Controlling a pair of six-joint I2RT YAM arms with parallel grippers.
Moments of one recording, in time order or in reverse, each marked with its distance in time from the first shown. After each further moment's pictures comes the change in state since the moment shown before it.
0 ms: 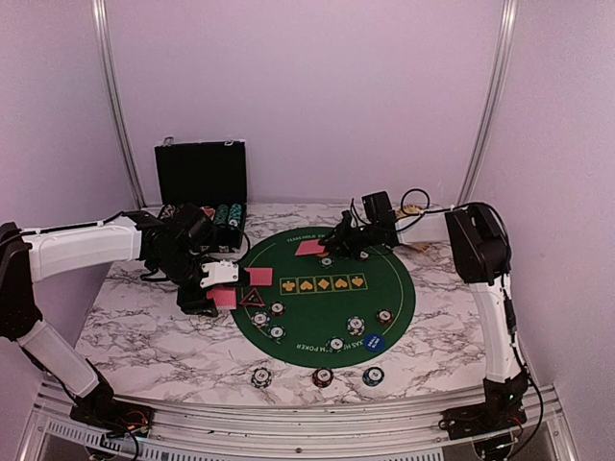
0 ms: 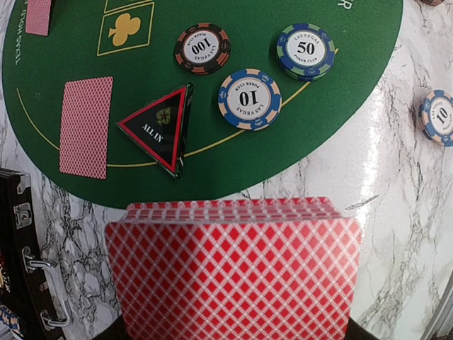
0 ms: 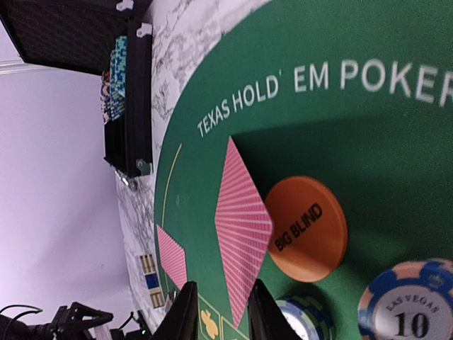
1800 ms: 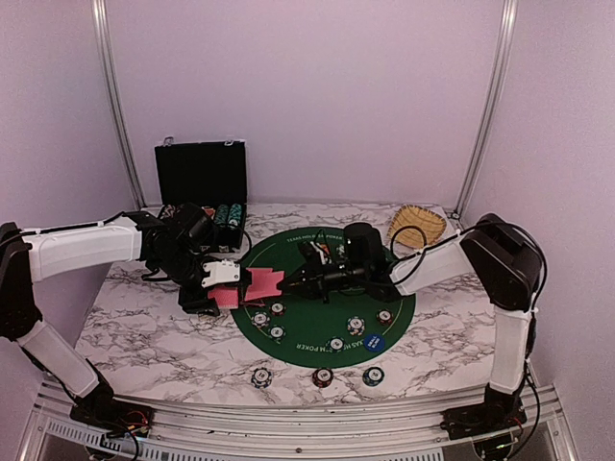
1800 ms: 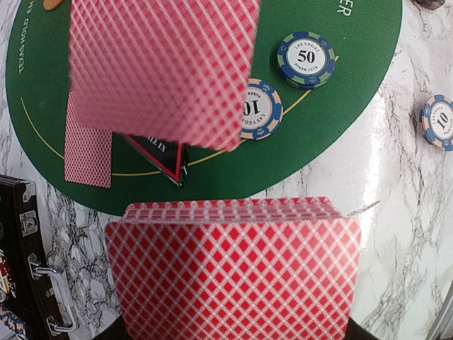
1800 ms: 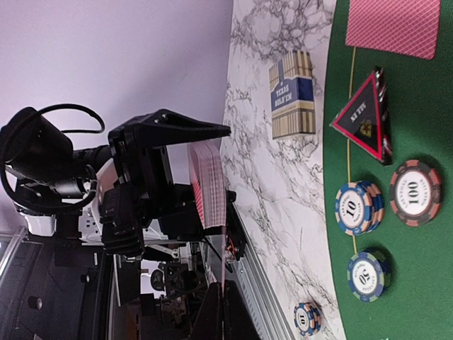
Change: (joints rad) left arm -0.006 0.000 0.000 0.018 0.004 0.008; right arm 0.334 -0.360 -0.602 0.630 -0.178 0.345
